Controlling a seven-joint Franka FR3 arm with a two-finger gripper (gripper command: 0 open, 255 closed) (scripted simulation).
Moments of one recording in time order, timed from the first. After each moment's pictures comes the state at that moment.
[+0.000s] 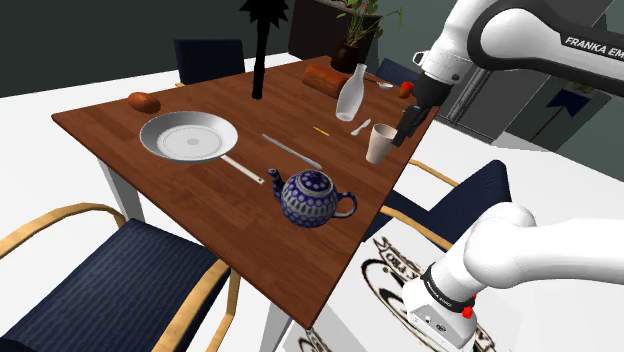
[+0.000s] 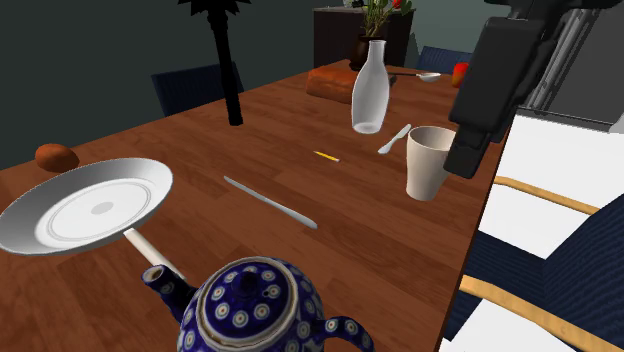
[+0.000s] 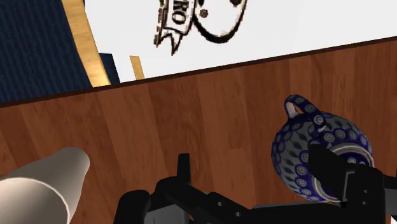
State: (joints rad) arm 0.02 -0.81 -0.04 -2.43 0.04 1.63 -0.16
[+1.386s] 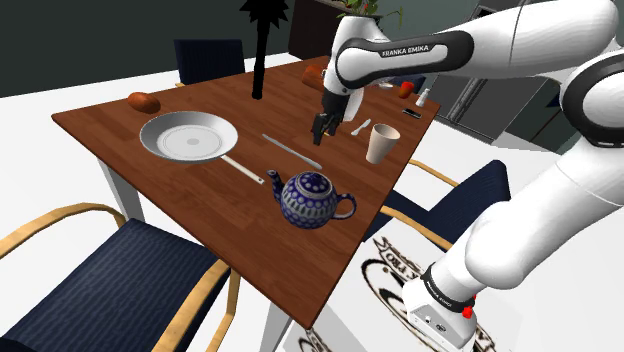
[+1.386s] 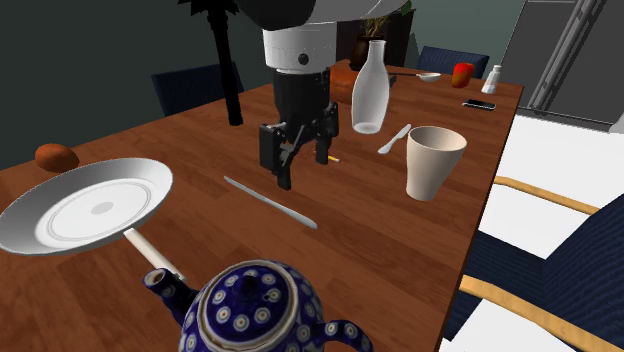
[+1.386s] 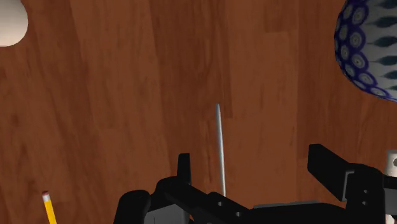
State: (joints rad) arm 0.06 -0.06 0.01 -2.10 0.02 2.01 -0.16
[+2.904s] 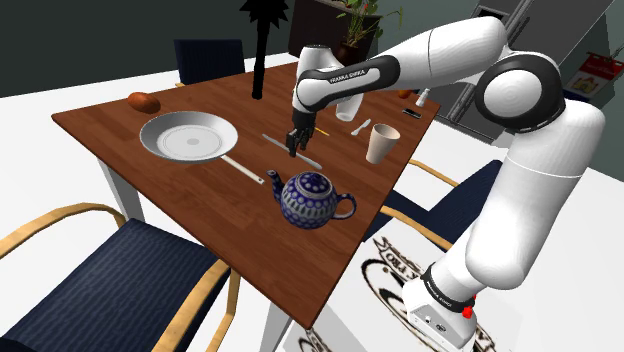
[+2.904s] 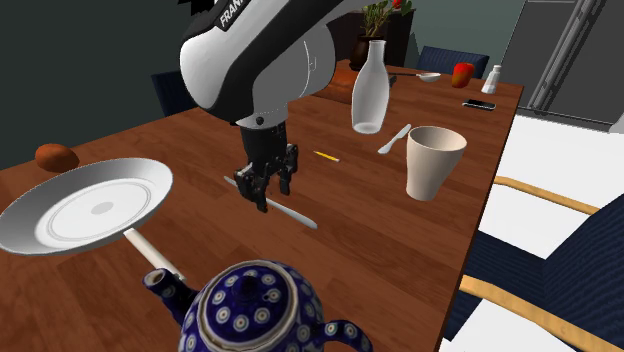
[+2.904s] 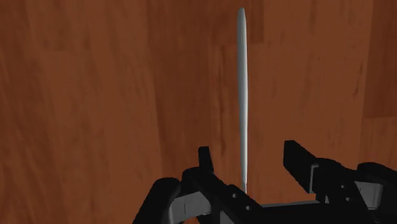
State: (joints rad) arm 0.07 0.29 0.02 -1.90 -0.01 2.13 -0.15
